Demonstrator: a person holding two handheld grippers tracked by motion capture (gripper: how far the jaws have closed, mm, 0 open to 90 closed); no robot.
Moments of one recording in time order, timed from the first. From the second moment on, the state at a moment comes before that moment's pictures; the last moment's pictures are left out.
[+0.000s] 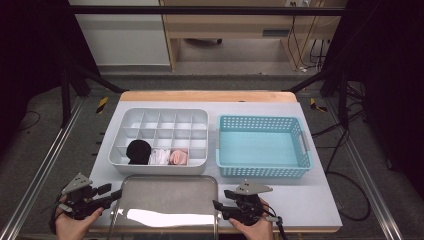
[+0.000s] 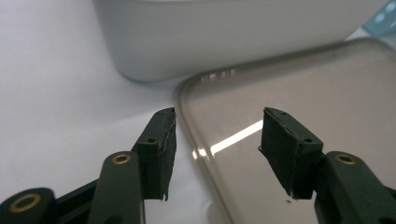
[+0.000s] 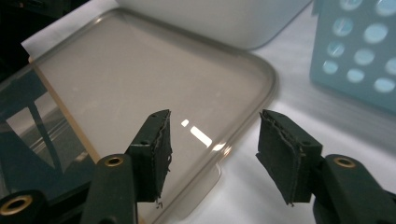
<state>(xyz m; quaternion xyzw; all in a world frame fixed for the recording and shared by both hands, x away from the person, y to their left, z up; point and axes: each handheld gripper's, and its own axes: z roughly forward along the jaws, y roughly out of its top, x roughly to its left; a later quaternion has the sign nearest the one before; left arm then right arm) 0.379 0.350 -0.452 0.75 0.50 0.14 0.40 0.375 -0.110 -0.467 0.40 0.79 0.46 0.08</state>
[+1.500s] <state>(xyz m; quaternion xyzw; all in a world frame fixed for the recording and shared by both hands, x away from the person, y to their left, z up) 0.346 0.348 -0.471 0.77 0.52 0.11 0.35 0.348 -0.100 -0.489 0.45 0.78 0.44 0.04</state>
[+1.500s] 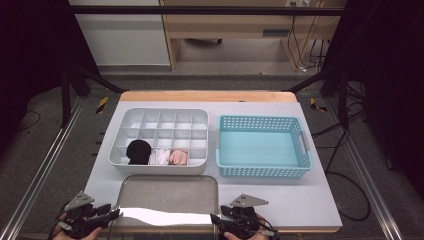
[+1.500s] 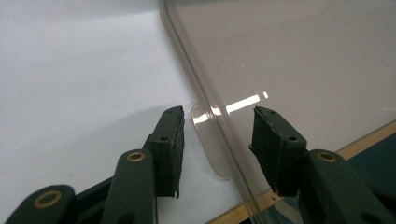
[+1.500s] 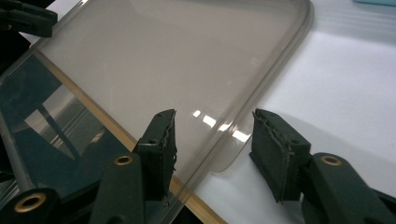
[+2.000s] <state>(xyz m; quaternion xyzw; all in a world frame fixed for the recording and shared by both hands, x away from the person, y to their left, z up) 0.344 0.341 -0.471 0.76 0.53 0.12 0.35 0.355 -0.101 -0.490 0.51 0.73 0.45 0.01</state>
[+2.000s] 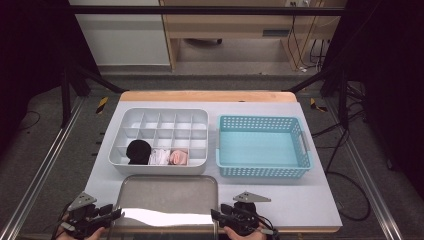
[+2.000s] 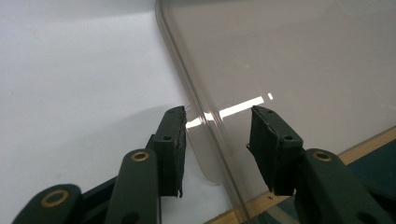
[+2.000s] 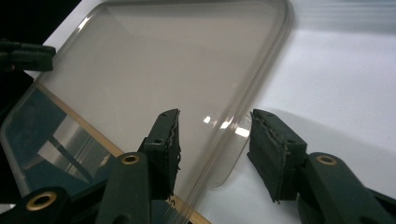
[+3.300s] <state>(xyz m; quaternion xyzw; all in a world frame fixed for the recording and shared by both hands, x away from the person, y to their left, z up) 0.340 0.336 -0.473 0.75 0.54 0.14 0.35 0.354 -0.102 -0.495 0.56 0.67 0.49 -0.03</state>
